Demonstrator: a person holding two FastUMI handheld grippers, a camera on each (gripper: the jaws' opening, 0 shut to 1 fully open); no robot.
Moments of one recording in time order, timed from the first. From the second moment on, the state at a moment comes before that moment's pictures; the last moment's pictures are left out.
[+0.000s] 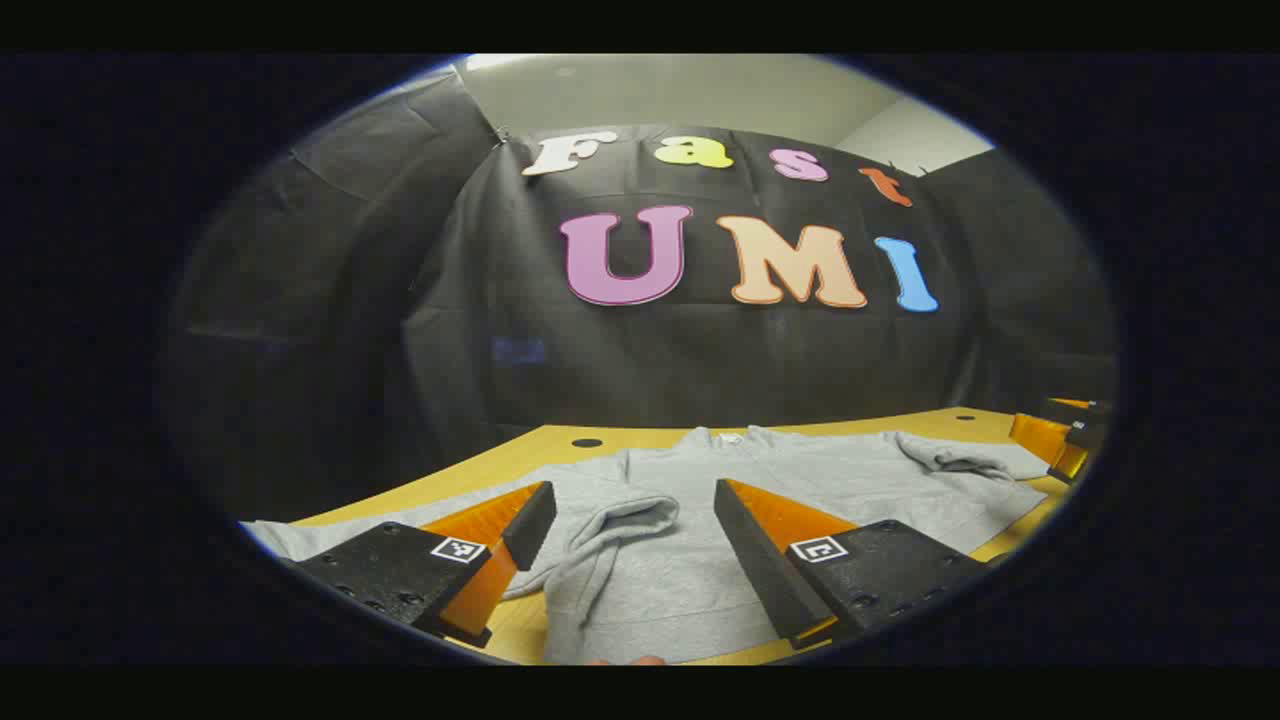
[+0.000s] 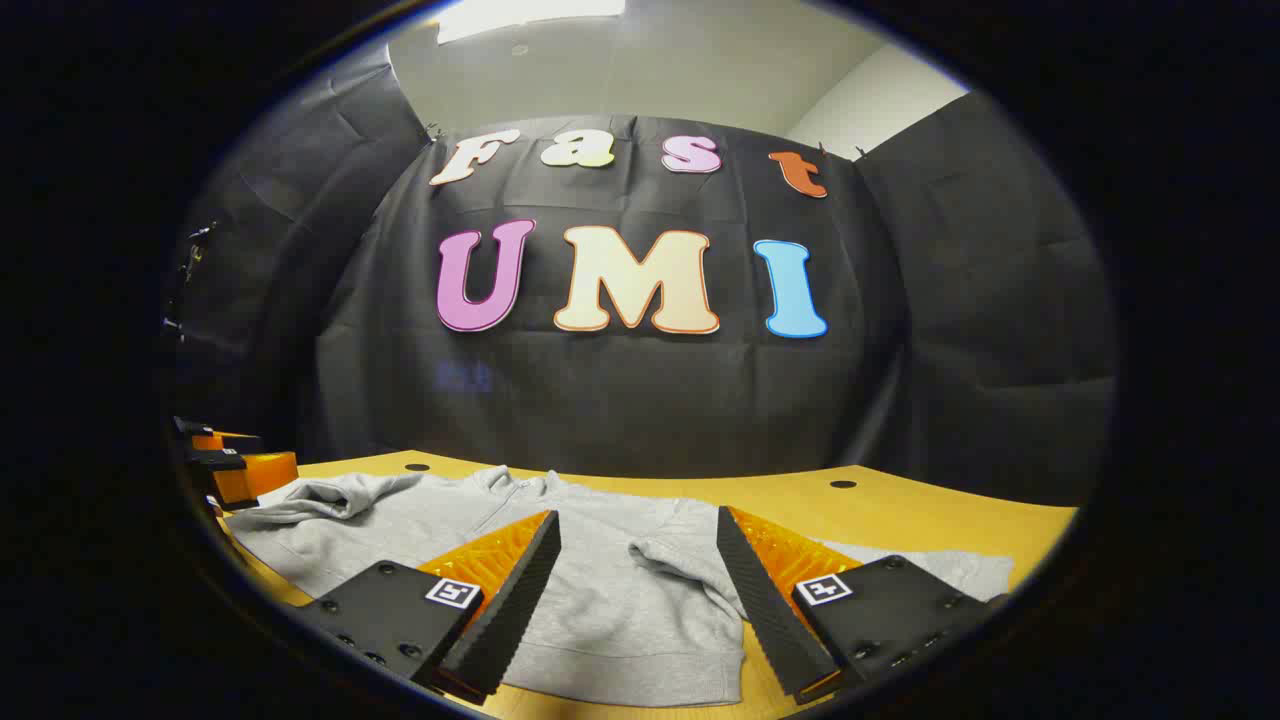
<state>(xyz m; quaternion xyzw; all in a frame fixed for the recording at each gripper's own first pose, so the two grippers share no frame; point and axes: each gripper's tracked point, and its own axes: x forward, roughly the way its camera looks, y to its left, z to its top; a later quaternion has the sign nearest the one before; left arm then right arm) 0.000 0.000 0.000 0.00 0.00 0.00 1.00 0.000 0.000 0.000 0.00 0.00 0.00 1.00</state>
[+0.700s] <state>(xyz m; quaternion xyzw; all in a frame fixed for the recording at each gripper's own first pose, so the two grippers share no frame) 0.004 0.005 0.002 0.00 0.00 0.02 1.00 0.004 -0.012 -0.010 0.02 0.02 -0.02 1.00</state>
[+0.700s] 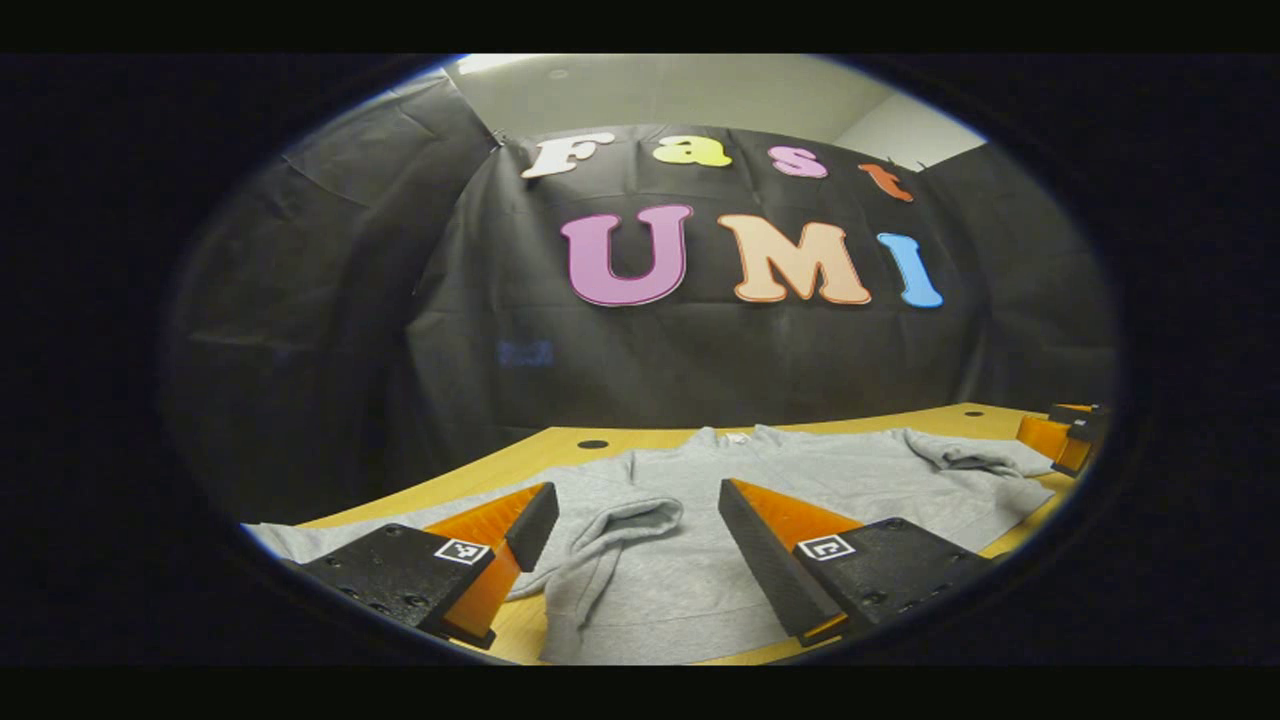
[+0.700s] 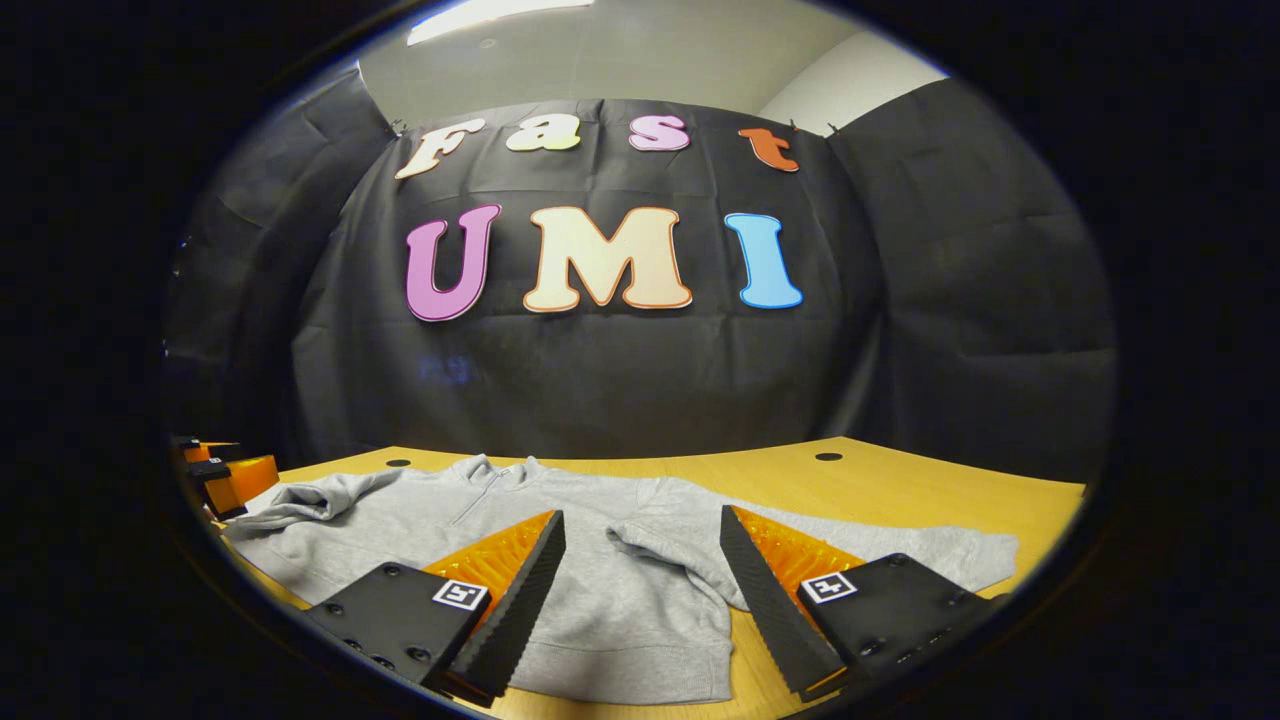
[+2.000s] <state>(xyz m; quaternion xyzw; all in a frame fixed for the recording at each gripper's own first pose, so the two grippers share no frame) 0.001 0.007 0.000 0.00 0.00 0.02 1.00 -0.003 -0.074 -0.009 0.12 0.08 -0.01 0.99</state>
